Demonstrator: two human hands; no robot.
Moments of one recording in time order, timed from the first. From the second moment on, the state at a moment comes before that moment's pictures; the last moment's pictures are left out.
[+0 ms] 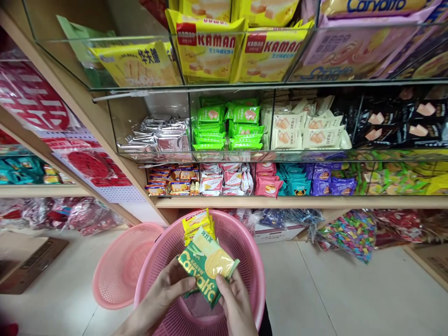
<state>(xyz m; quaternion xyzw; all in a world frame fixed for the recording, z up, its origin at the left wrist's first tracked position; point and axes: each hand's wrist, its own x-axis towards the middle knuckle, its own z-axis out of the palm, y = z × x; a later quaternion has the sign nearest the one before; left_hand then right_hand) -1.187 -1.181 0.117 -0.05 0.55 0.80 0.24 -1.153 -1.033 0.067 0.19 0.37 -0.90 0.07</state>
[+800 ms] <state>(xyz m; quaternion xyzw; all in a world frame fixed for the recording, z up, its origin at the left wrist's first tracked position) -1.239 -1.201 0.137 0.42 0.84 0.27 0.21 -1.146 -1.032 0.066 0.17 0.36 -0.91 0.08</state>
